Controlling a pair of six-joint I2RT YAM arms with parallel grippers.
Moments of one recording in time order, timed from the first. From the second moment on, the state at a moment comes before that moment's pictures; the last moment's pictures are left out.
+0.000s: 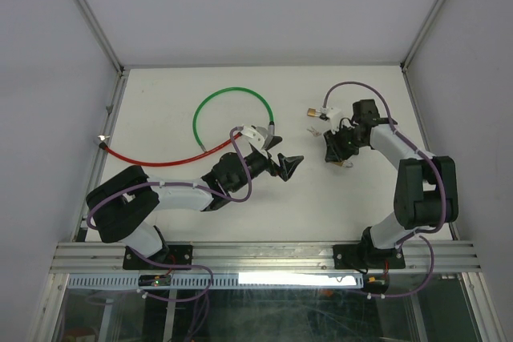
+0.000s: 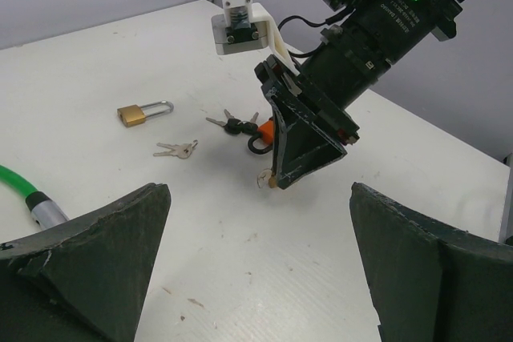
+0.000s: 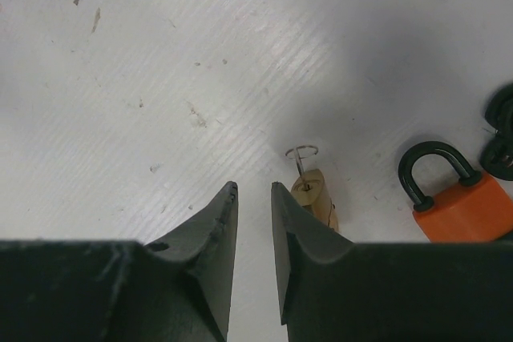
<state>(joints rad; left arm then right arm) -1.00 1.56 0.63 1.04 -0.10 -0.20 0.09 1.55 0.98 -0.62 -0.53 -0.55</state>
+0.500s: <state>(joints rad) -1.00 1.56 0.63 1.04 -0.10 -0.20 0.11 1.56 0.98 -0.64 -0.55 -0.56</state>
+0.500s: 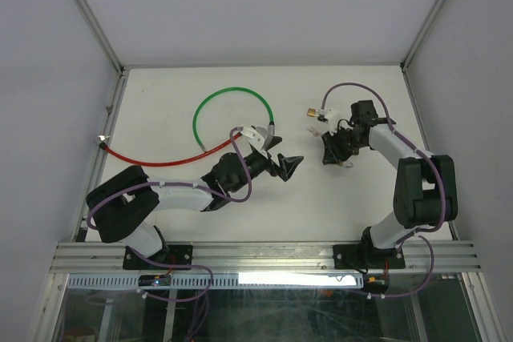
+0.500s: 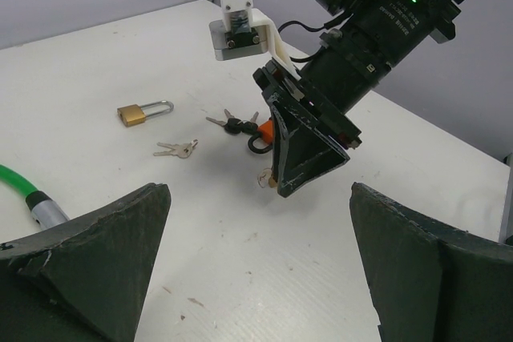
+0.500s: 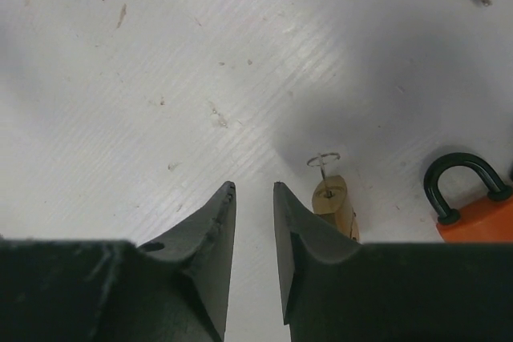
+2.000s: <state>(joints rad) -0.34 1.67 0.92 0.26 -0.11 -0.50 0.11 1.10 0.84 -0.43 -0.90 -0.40</state>
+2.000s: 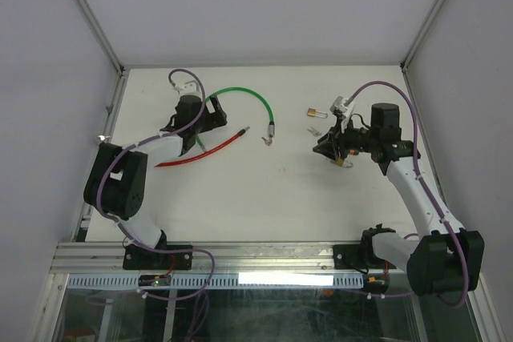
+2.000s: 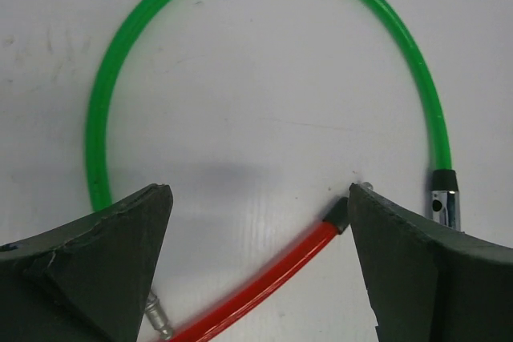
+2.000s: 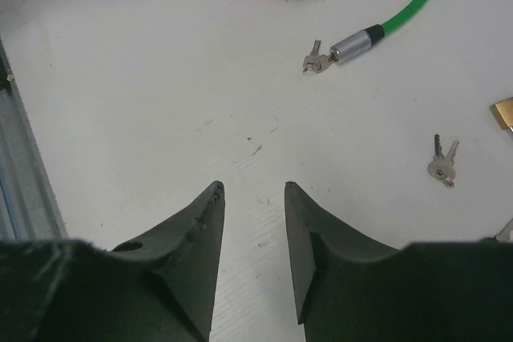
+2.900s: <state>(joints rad) -0.26 1.78 0.99 -0.02 -0.26 -0.55 0.11 1.12 0.84 -0.42 -0.89 -0.42</state>
